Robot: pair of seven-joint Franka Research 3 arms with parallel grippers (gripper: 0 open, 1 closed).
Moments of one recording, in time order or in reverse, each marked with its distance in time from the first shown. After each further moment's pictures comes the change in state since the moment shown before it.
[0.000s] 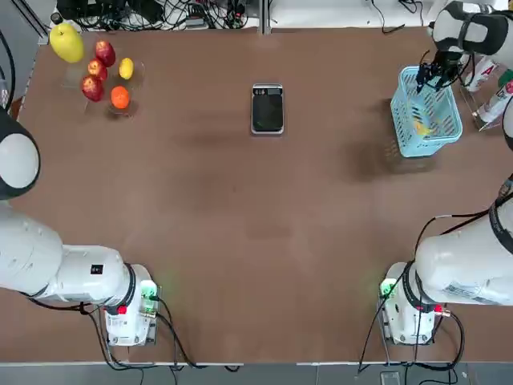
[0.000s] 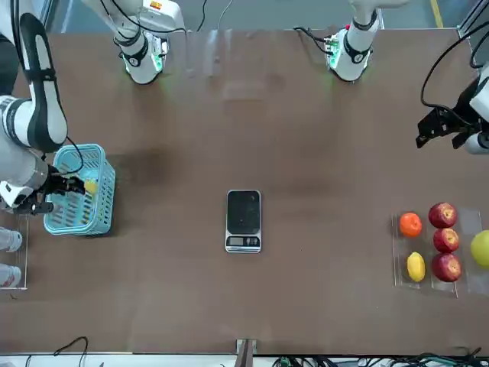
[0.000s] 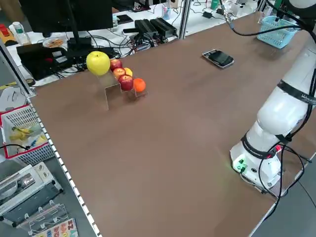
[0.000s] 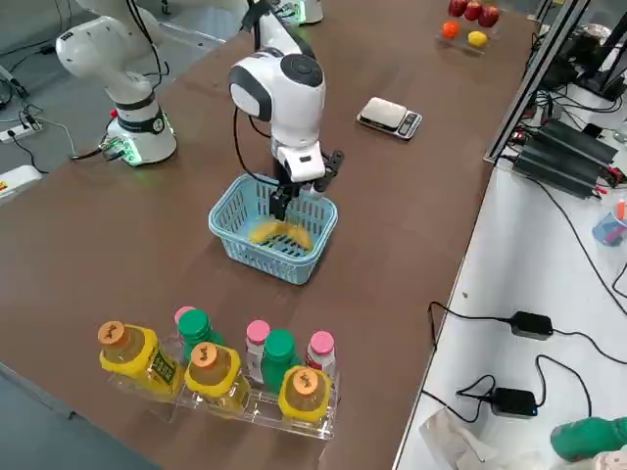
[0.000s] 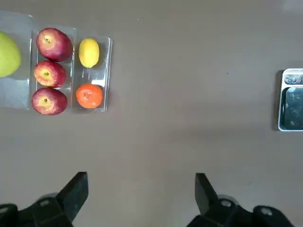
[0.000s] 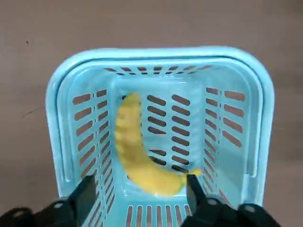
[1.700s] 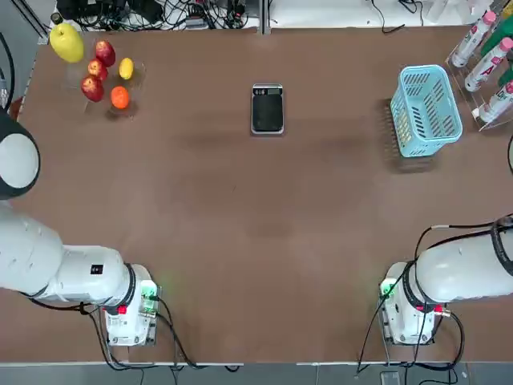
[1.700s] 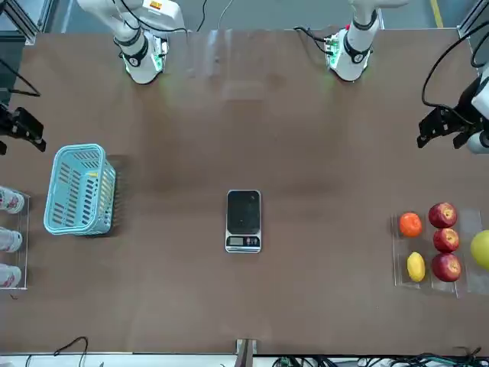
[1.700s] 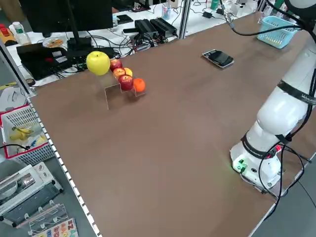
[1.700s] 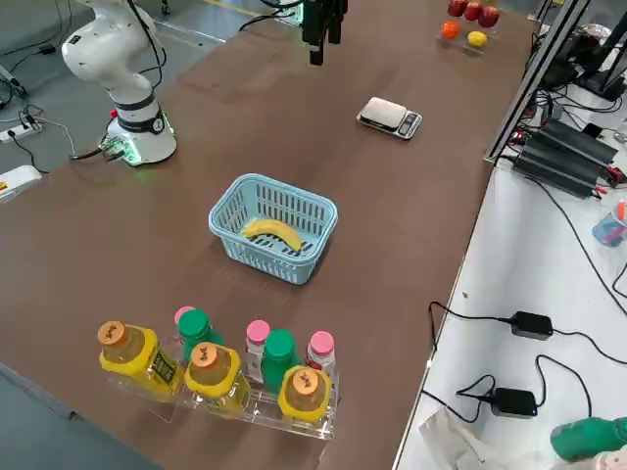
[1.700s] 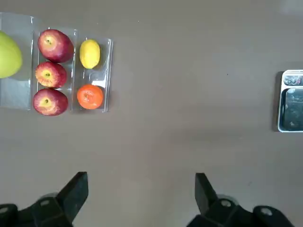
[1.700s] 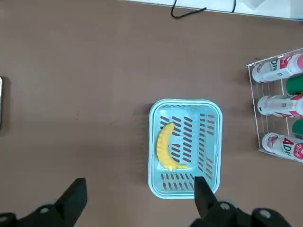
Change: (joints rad) left arm 0.000 0.000 0.002 0.005 0.000 0.000 0.000; right arm 0.272 -0.199 -0.082 0.514 -0.011 -0.548 0.128
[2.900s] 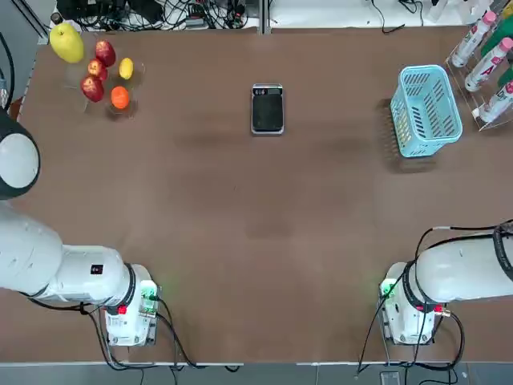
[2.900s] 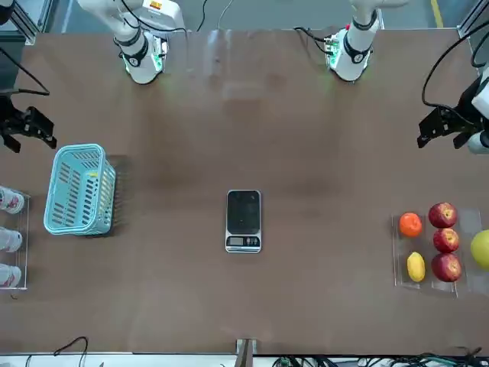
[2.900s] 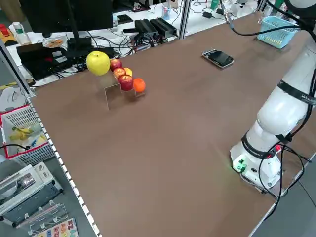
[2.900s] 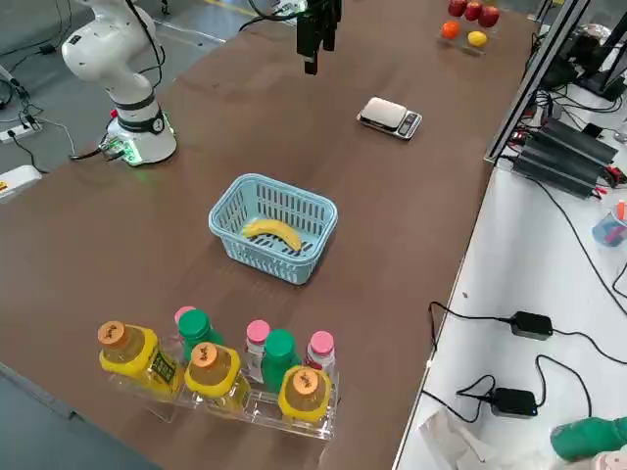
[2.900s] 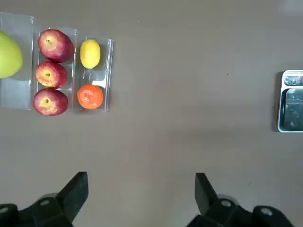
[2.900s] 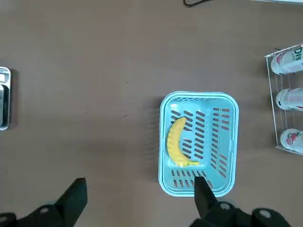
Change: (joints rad) left arm 0.000 0.000 0.001 0.000 0.000 0.000 0.000; right arm 0.001 -0.041 0.003 -0.110 0.039 0.048 0.001
